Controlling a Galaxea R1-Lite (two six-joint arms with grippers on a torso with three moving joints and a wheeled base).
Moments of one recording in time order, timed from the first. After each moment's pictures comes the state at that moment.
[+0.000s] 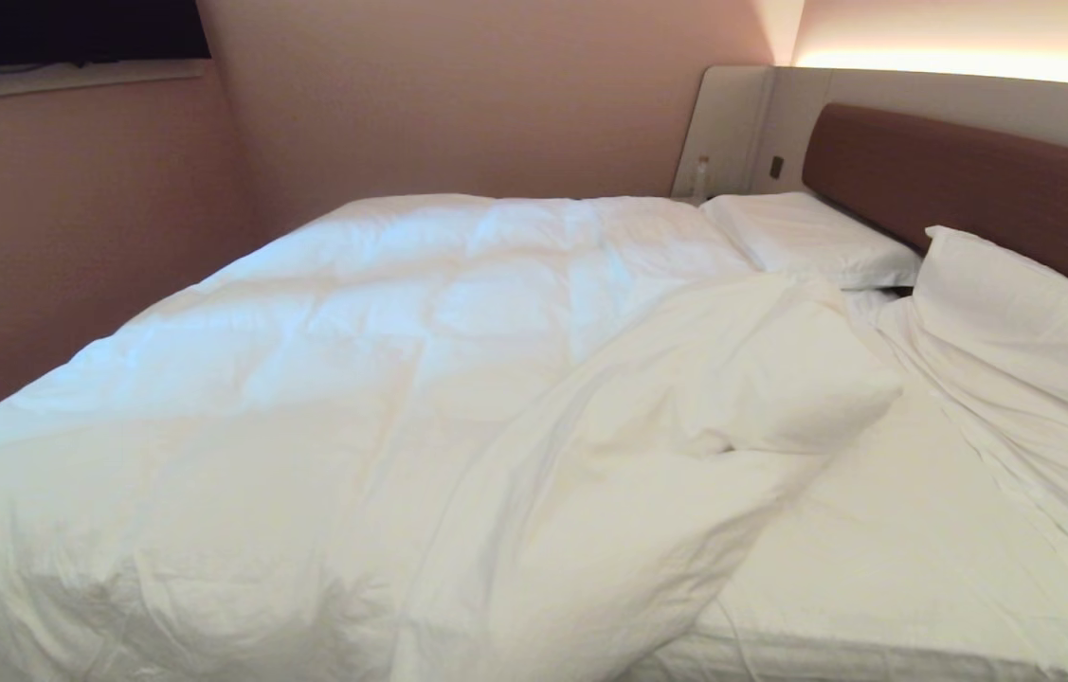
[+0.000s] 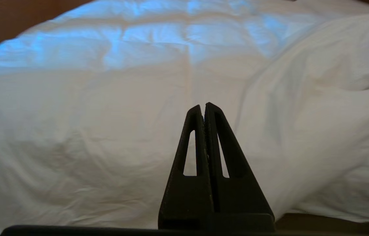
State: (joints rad) left arm 0.00 0.03 -0.16 0.05 -0.07 -0.08; right arm 0.00 0.00 0.00 0.00 0.01 -0.02
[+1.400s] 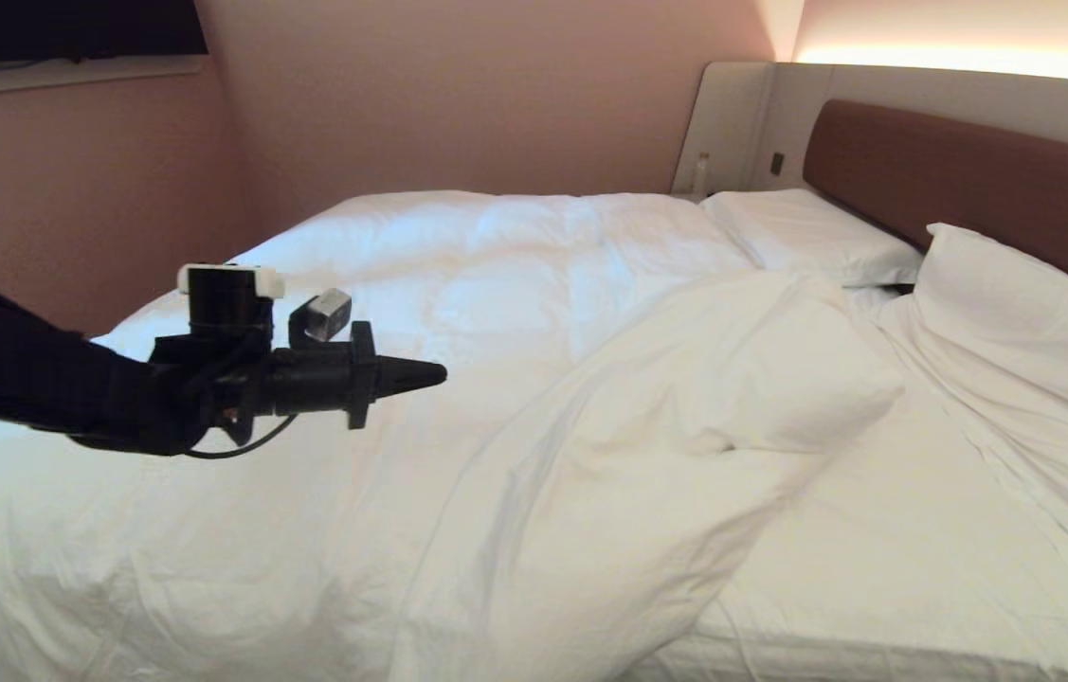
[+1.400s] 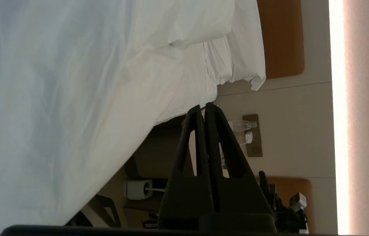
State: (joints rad) left arm -0.14 2.00 -1.16 -0.49 -0.98 -0.85; right arm 0.00 0.00 0.00 0.00 0.01 -0.02
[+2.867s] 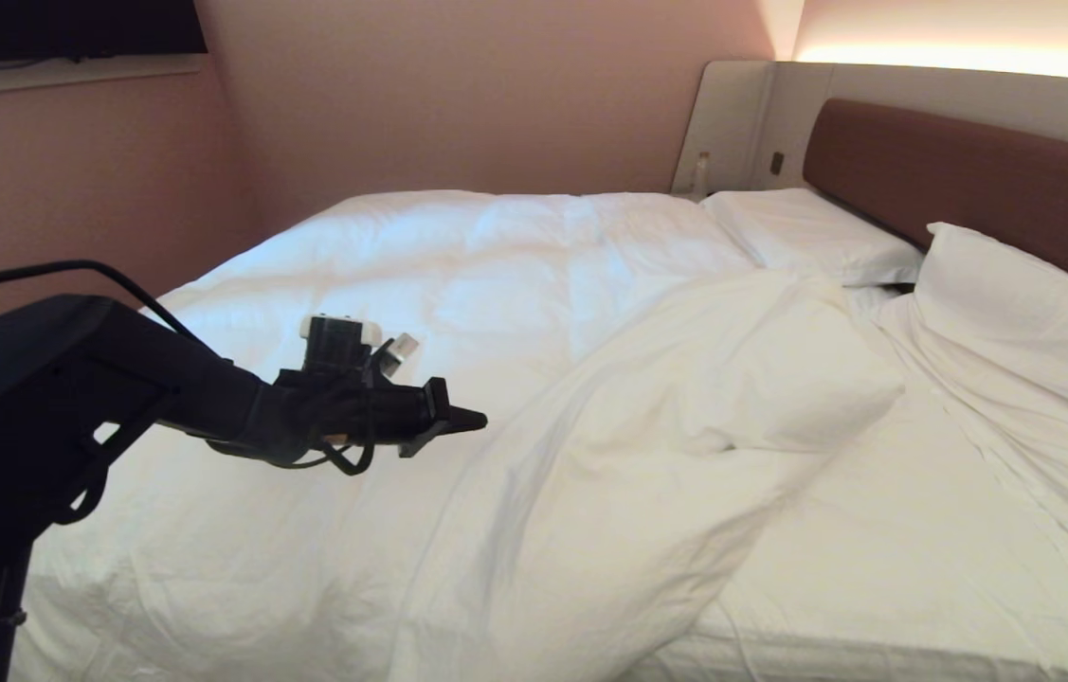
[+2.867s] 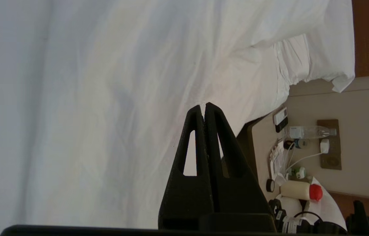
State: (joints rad) left arm -0.25 2.23 -1.31 -0.38 -0.75 -0.61; right arm 0.00 0.00 0.00 0.00 0.01 -0.02
